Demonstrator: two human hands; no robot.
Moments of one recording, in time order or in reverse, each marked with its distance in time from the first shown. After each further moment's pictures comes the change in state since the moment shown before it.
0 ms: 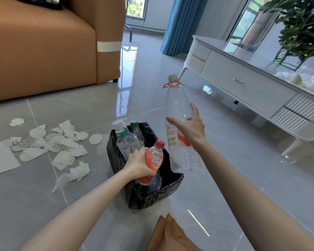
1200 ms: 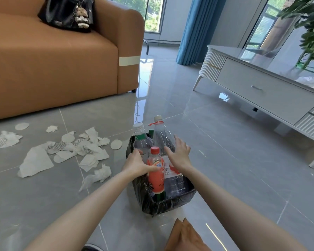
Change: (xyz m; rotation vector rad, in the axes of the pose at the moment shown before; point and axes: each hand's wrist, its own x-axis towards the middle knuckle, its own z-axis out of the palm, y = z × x) left_hand -0.047 -0.005 -0.055 -0.175 0.139 -0.259; right_hand -0.047 0.028 0.086 -0.159 -0.238 -0.087
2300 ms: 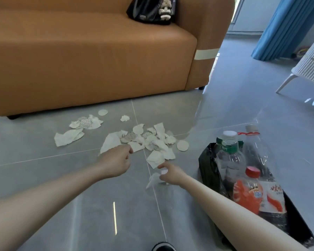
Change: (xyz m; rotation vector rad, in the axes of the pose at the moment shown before) left_hand -0.021 -0.162 -0.216 0.604 0.140 -0.056; right_hand -0.002 -0.121 0.226 -0.255 -0.762 -0.155
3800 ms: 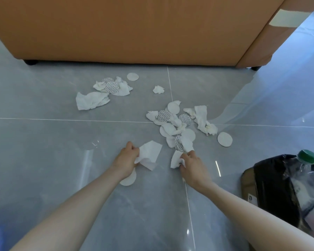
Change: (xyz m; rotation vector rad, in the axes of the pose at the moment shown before) left_hand 0.066 -0.143 0.144 -0.261 0.008 -0.186; right_hand 0.088 -0.014 0.070 -0.353 0.184 -0.123
